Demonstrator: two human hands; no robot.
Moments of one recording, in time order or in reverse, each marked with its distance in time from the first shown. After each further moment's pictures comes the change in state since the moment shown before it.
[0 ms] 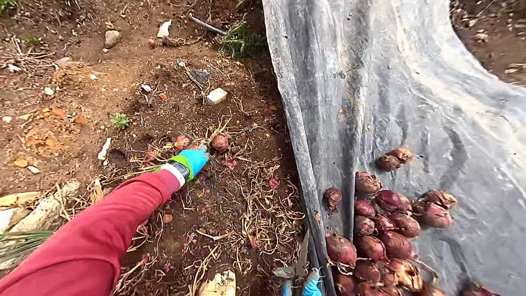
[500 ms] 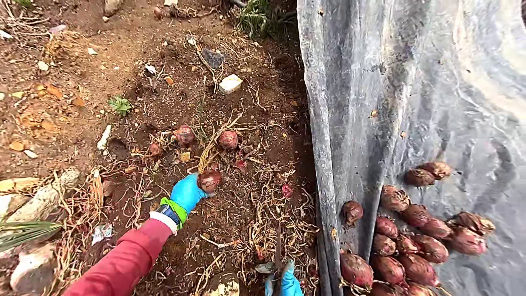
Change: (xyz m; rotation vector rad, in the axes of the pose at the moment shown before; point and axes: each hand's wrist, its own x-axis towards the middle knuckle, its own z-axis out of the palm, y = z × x) left_hand -0.061 0.012 0.088 -0.799 0.129 -0.403; right_hand 0.036 0.010 0.048 -0.161 -0.140 0.304
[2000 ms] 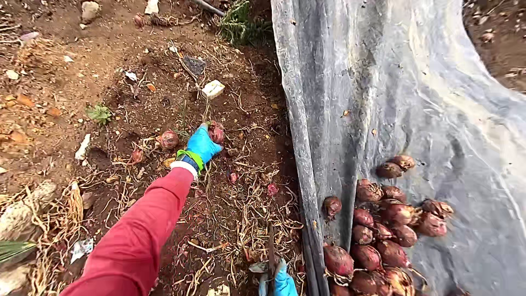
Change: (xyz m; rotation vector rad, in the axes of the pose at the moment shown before) left_hand 0.110 0.129 -0.043 -0.180 0.178 0.108; right_hand -0.010 -0.019 -0.003 -0.021 0.011 -0.130
